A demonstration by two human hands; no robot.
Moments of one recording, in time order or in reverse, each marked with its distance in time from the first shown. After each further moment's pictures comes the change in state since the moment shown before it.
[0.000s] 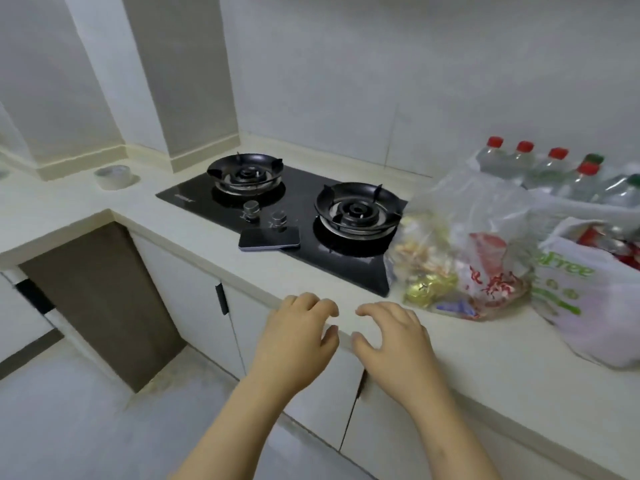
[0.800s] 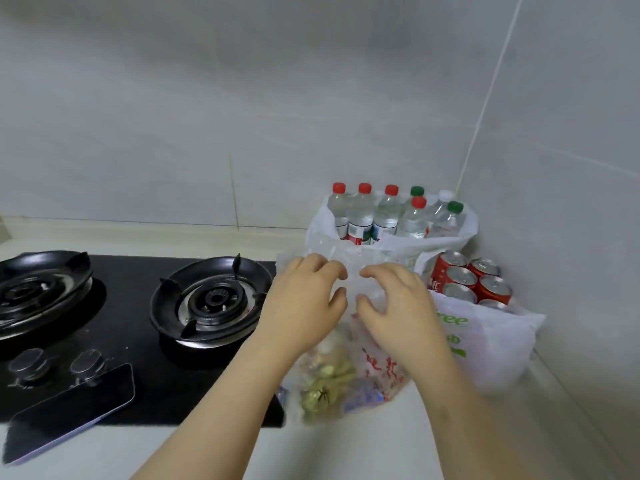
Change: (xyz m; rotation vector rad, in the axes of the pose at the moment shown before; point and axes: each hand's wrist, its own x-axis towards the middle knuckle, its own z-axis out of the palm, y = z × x) left_hand 0.253 0.122 0.017 -0.138 0.043 0.553; right_hand 0.133 0.100 -0.130 -0.133 0.504 0.309
